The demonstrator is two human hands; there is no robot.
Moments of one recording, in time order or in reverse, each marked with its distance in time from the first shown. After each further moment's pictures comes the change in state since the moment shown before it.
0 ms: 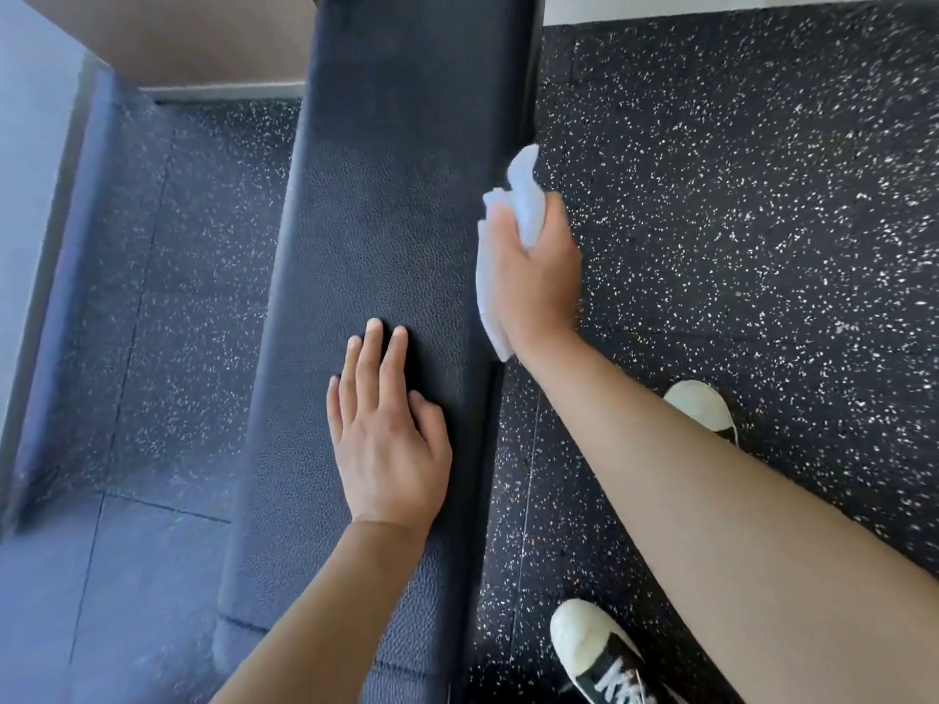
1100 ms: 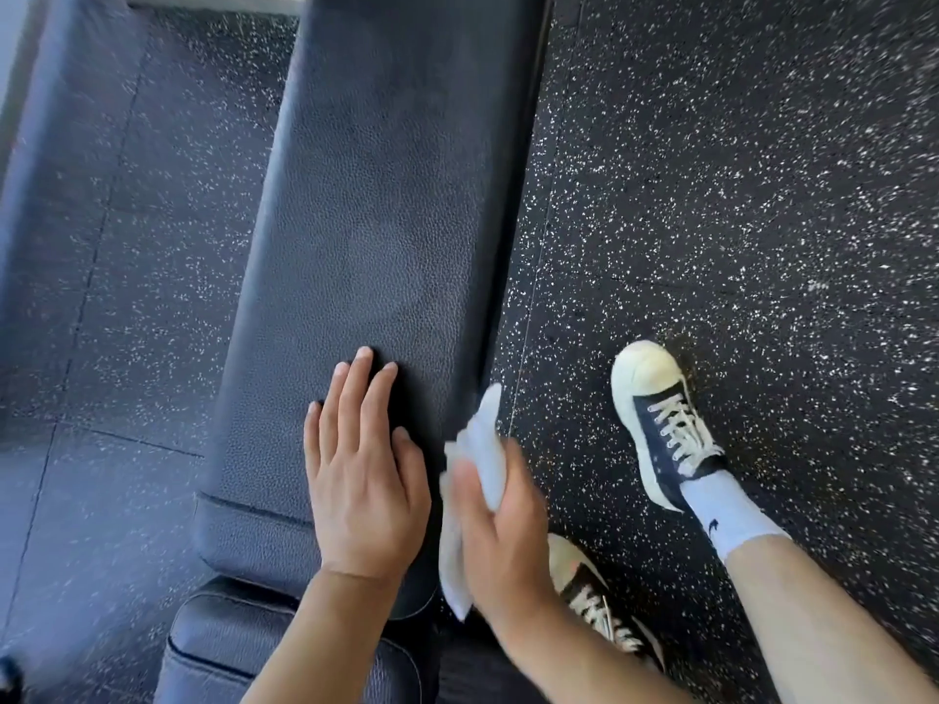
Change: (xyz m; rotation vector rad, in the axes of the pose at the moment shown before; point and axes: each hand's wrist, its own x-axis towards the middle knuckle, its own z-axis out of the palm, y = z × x) left_hand -0.130 -0.043 -0.026 -0.029 -0.030 0.028; right_hand -0.289 0.110 -0.081 0.017 -0.282 -0.022
